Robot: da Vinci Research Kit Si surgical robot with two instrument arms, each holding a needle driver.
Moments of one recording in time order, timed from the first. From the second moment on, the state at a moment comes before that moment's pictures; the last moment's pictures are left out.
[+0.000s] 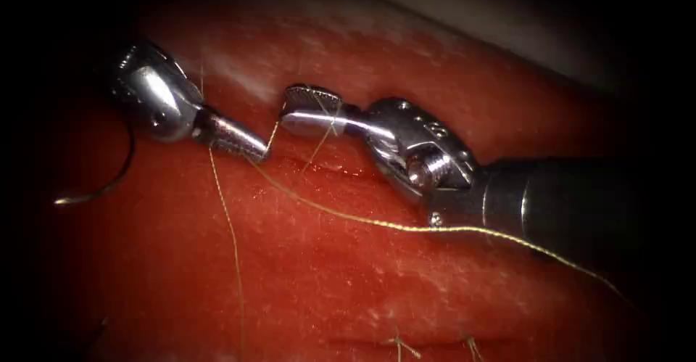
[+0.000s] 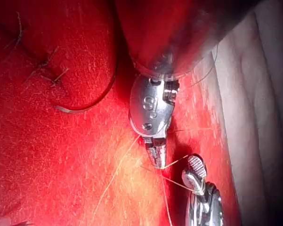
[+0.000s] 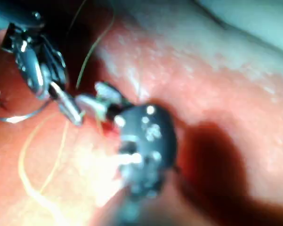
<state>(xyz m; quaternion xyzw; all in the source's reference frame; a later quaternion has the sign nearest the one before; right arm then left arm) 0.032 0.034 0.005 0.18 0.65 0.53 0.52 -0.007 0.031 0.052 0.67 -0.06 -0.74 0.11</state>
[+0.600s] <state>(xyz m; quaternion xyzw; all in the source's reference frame) 0.035 0.033 0.005 0.18 0.65 0.55 0.50 -0.008 0.032 0.054 0.64 -0.07 -0.76 0.07</state>
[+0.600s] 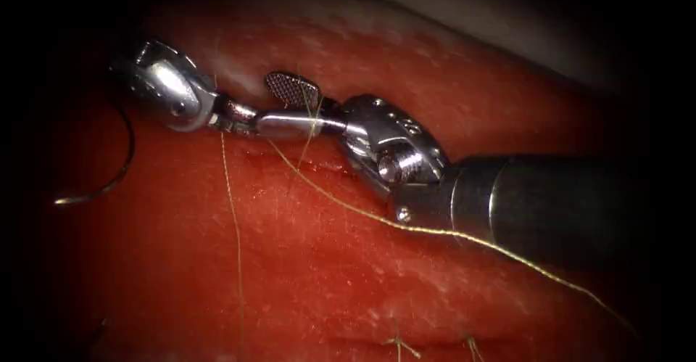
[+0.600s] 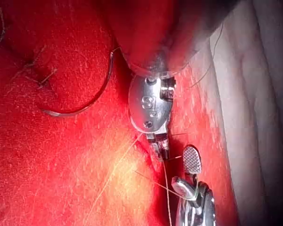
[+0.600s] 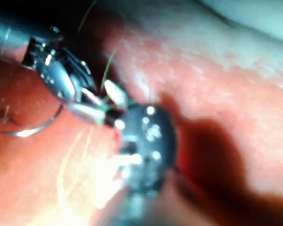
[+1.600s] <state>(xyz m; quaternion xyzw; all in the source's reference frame) 0.033 0.032 0.010 0.12 0.57 0.61 0.54 -0.009 0.031 0.052 0.62 -0.05 -0.78 0.09</state>
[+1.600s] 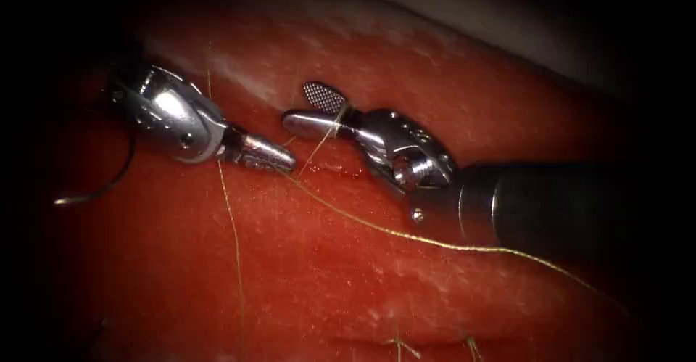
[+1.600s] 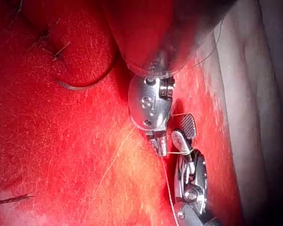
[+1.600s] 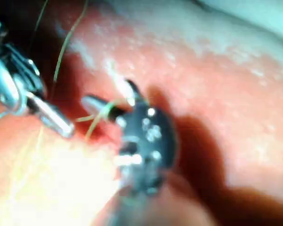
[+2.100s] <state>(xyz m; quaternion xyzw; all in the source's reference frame) 0.035 0.034 0.011 0.12 0.57 0.62 0.54 -0.009 0.031 0.052 0.62 -0.05 -0.78 0.09</state>
